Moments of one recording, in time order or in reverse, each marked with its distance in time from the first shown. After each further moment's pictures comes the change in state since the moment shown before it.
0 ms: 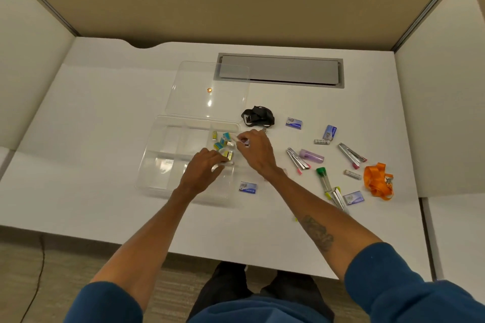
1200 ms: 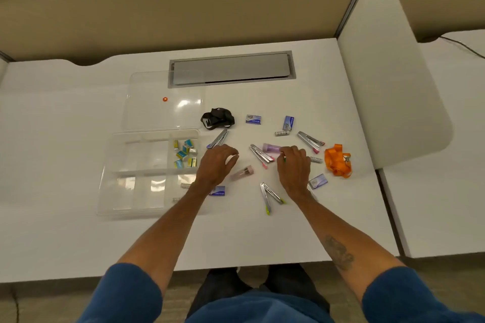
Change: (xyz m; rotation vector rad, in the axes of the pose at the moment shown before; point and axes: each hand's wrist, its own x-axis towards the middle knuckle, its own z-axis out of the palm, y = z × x) left_hand 0.069 0.102 0.046 -0.125 -0.083 0.061; right_hand -0.092 0.135 -0.082 -0.401 0.308 0.354
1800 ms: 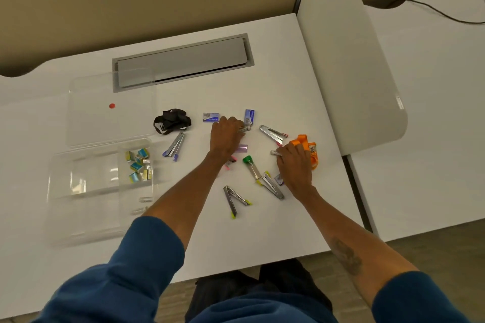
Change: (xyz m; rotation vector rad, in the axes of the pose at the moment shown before) left_hand 0.135 0.105 0.076 0.201 -0.187 -0.062; right_hand 0.020 0.121 -0.016 -0.176 -0.072 -0.085
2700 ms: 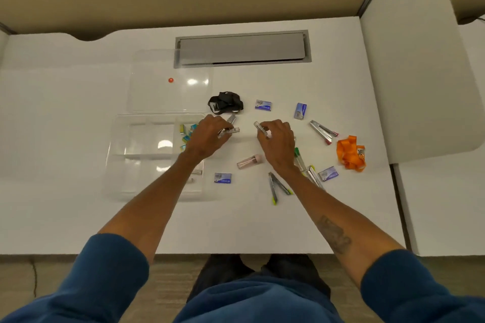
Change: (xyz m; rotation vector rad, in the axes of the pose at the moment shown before) left_hand -0.110 -0.167 -0.053 -0.198 0.158 0.085; right_hand 0.025 -0.182 -0.003 0.519 0.085 -0.010
